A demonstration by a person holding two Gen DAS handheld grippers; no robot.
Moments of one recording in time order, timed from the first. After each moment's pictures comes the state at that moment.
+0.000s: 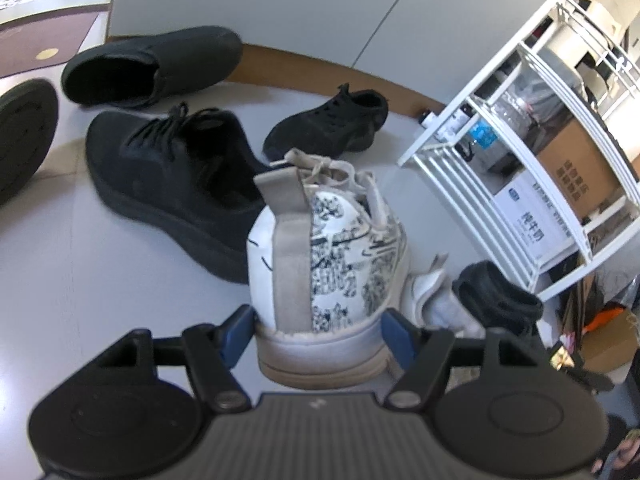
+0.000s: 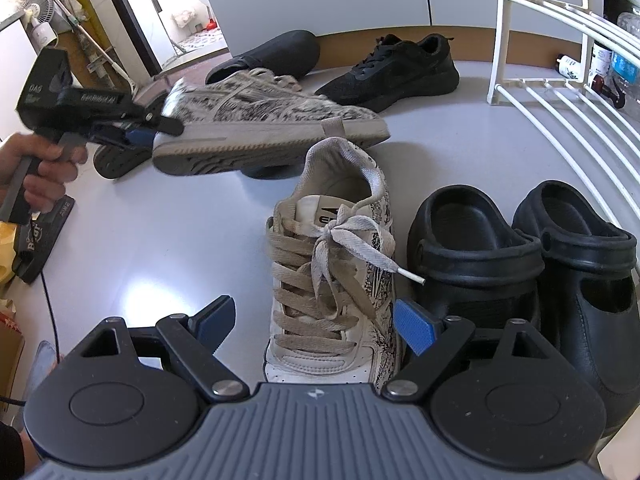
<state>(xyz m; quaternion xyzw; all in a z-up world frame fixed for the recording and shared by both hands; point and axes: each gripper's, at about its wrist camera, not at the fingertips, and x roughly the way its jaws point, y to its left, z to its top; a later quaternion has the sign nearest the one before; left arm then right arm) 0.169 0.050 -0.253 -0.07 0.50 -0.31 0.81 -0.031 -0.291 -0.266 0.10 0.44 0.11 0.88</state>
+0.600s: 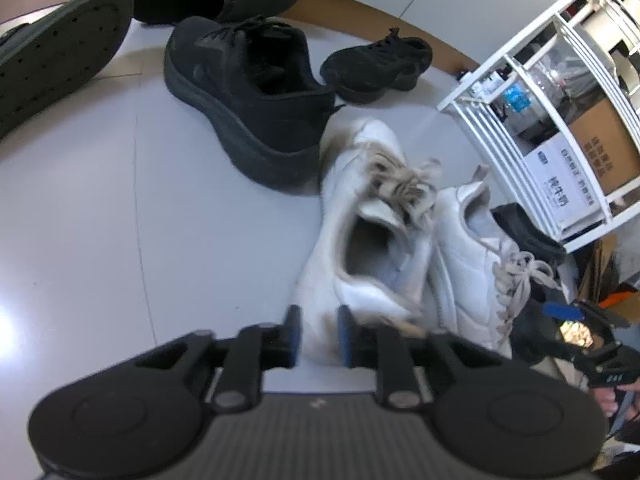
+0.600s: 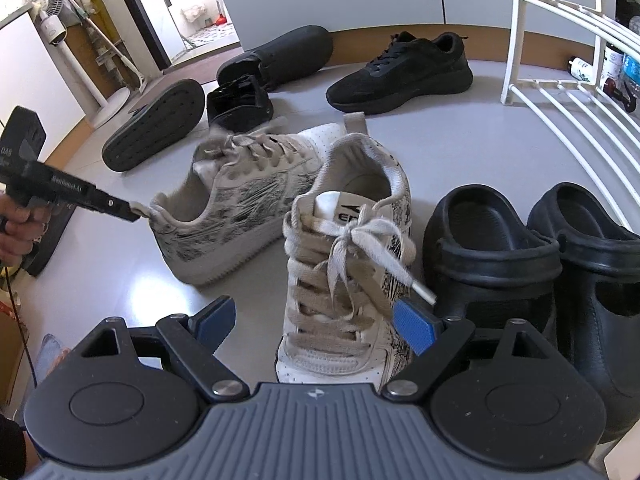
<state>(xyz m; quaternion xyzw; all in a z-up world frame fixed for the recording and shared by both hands) 0.123 0.095 -0.274 -0.06 0.56 -0.27 0.78 -0.030 -0.279 -0.267 0.10 0.44 0.12 0.88</state>
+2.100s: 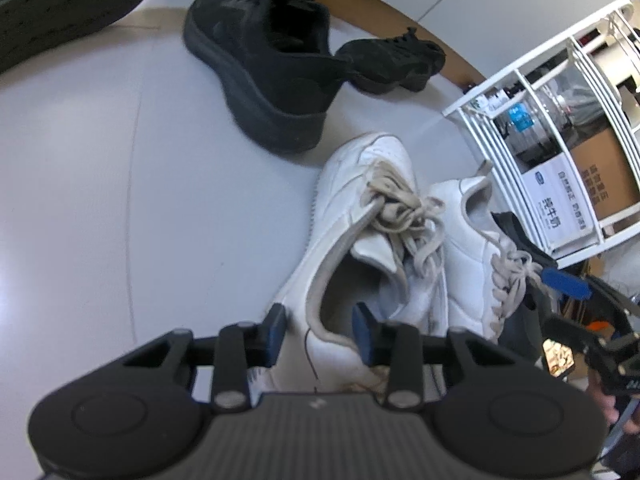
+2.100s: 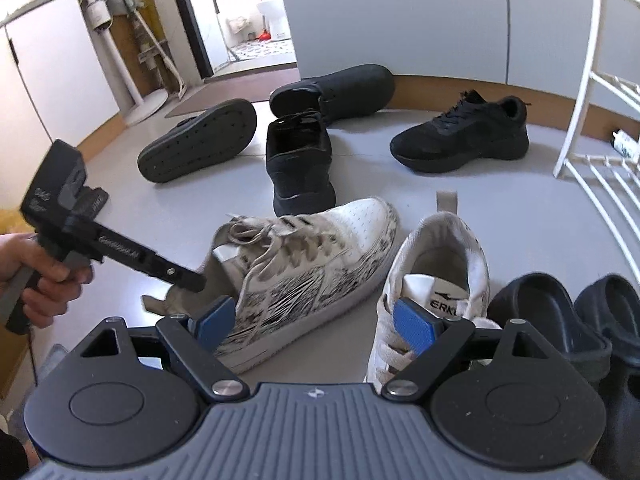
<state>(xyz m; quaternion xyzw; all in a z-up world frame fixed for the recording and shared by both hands) 0.096 0.113 -0.304 -0.14 0.57 -0.25 0.77 0.002 -0.212 -0.236 0.03 0.40 0.17 0.90</state>
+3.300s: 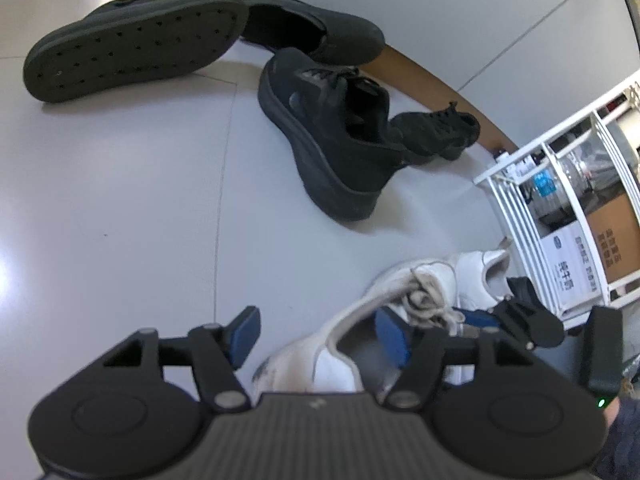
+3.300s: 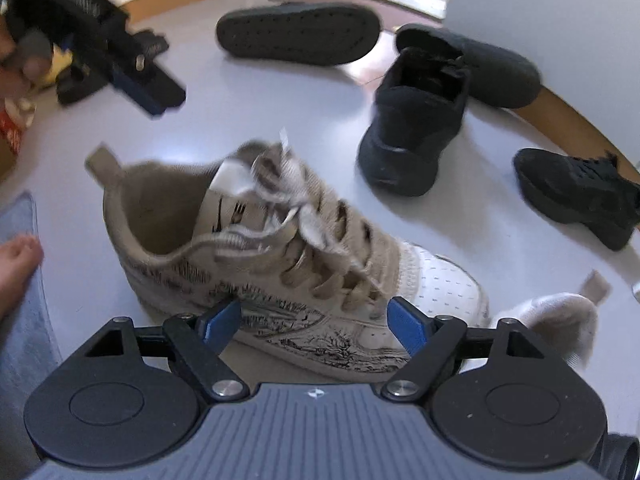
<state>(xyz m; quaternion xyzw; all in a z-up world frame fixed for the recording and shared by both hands) 0.103 0.163 -0.270 -0.18 0.53 -0.18 0.81 0.054 -0.119 -0.304 -0.20 0.43 0.29 0.83</state>
